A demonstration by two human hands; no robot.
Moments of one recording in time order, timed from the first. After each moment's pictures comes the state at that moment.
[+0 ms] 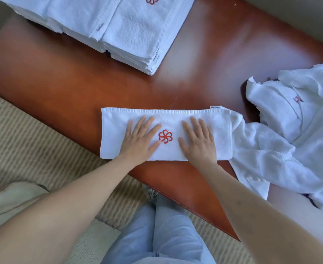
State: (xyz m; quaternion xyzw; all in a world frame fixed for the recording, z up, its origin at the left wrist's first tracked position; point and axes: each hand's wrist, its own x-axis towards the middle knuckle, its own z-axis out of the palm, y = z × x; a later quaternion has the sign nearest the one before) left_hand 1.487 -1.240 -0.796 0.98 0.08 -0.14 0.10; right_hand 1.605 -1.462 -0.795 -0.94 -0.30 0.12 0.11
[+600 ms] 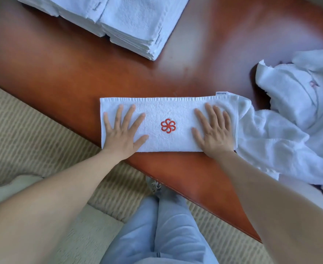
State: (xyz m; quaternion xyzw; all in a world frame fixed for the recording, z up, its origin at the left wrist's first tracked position) left_hand 1.444 -1.206 -0.815 0.98 0.14 -0.17 0.02; right_hand 1.625 -1.496 -0.818 -0.93 -0.34 0.14 0.03
